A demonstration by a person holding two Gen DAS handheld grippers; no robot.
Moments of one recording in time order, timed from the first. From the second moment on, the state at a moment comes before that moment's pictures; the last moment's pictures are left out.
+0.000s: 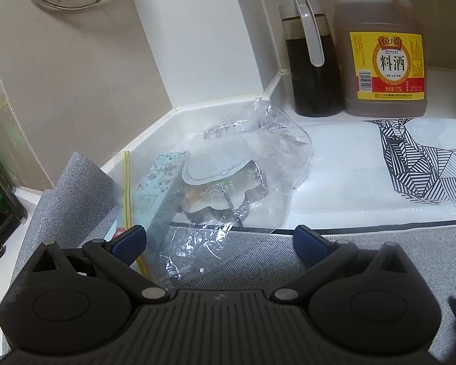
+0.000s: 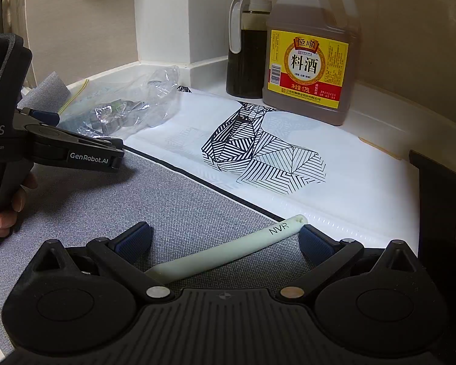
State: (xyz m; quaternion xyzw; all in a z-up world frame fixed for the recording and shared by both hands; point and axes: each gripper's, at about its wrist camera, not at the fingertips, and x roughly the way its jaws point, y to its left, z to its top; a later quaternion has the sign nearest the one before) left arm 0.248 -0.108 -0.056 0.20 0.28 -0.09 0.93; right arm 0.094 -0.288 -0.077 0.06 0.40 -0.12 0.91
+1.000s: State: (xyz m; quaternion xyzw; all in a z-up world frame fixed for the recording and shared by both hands) left arm 0.251 -0.114 -0.054 0.24 0.26 -0.09 0.93; right arm 0.089 -0.288 -0.075 0.07 0.39 -0.11 0.91
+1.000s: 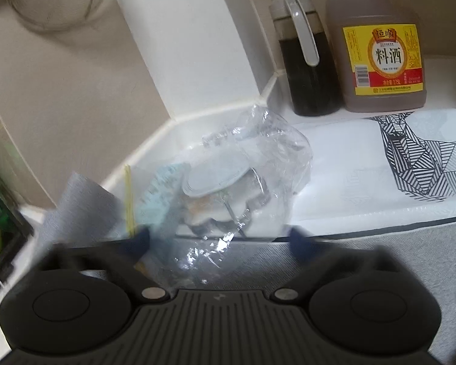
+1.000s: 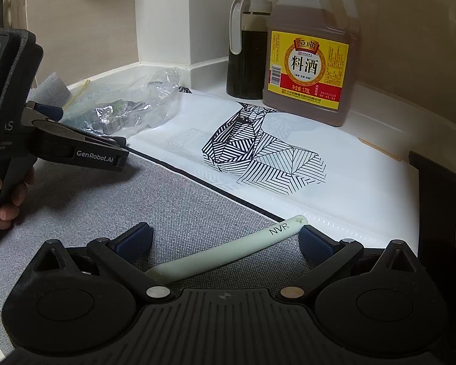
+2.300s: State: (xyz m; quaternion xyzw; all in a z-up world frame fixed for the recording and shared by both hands) left arm 0.085 -0.016 0.066 0.09 0.25 -0.15 0.95; right arm 0.064 -0.243 -0.064 0.06 0.37 -0.11 0.92
